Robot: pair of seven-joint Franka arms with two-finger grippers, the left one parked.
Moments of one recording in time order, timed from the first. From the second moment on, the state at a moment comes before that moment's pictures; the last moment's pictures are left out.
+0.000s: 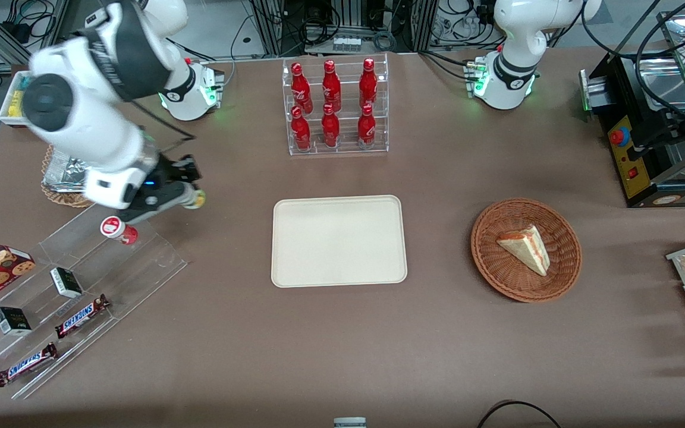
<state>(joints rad) 0.50 0.04 -0.13 -1.82 0.07 1.76 -0.02</state>
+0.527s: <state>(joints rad) 0.76 0.24 -0.13 -1.80 0.07 2.05 0.41</state>
